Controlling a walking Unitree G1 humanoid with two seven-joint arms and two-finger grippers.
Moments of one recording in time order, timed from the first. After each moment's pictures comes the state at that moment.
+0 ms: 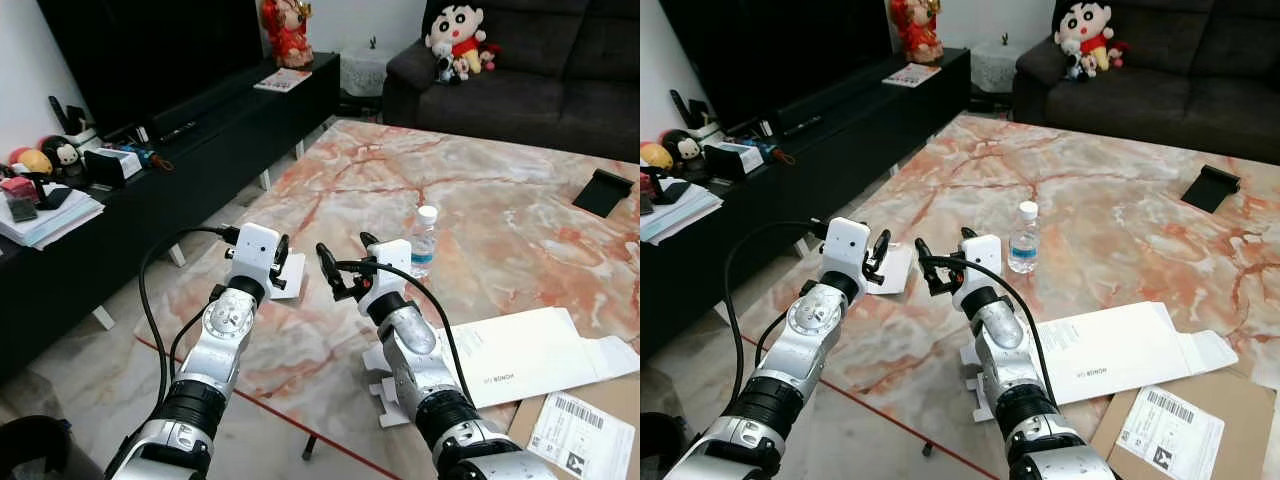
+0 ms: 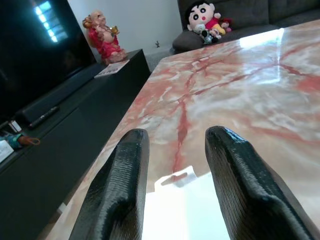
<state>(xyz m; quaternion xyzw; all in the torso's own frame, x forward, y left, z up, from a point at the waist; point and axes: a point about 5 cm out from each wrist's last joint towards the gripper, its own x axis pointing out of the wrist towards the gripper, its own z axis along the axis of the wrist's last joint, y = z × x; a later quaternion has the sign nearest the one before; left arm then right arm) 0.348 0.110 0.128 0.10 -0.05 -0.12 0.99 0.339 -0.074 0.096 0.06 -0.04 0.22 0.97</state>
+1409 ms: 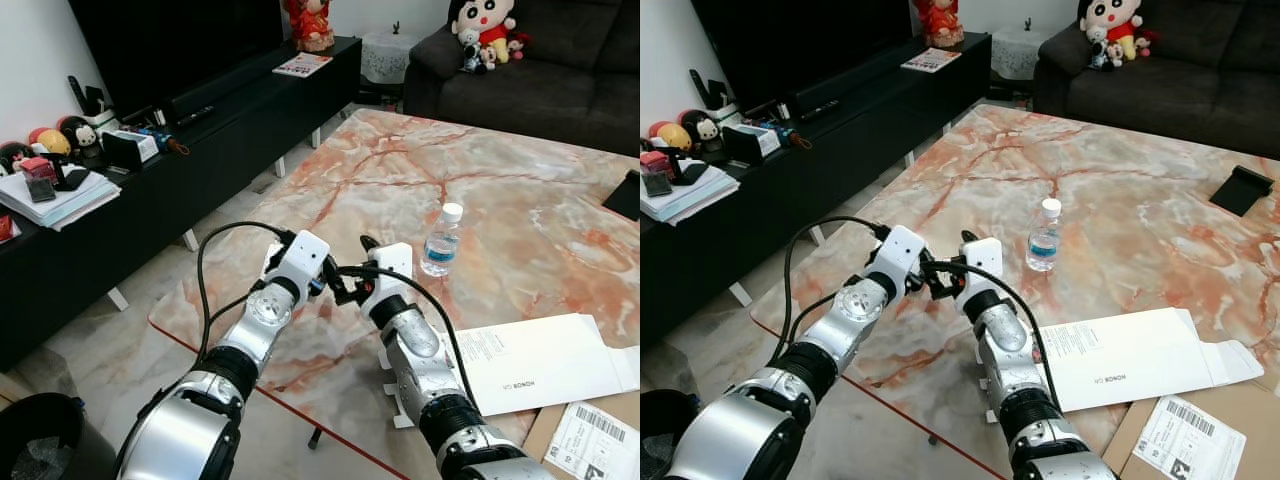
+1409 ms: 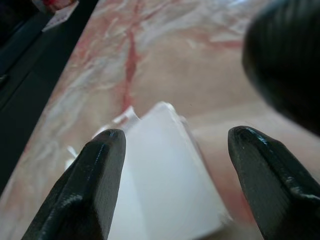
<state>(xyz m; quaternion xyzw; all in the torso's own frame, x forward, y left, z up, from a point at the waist) 0.364 0.062 0.105 0.19 0.06 -0.21 0.96 0.334 -0.076 0.090 0.06 -0.03 0.23 0.97</state>
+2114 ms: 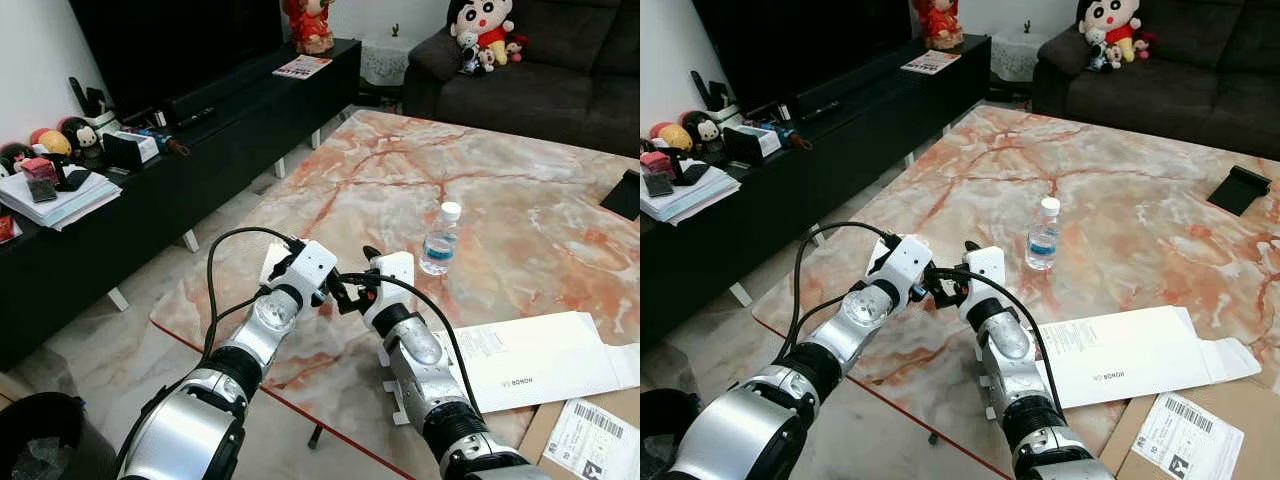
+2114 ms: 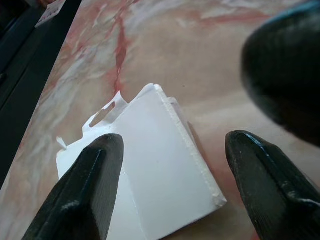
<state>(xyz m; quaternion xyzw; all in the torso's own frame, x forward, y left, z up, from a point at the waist) 0.363 0.059 0.098 0.23 0.08 -0.20 0.95 0.331 -0.079 0.082 0.06 -0.01 0.23 0.97</state>
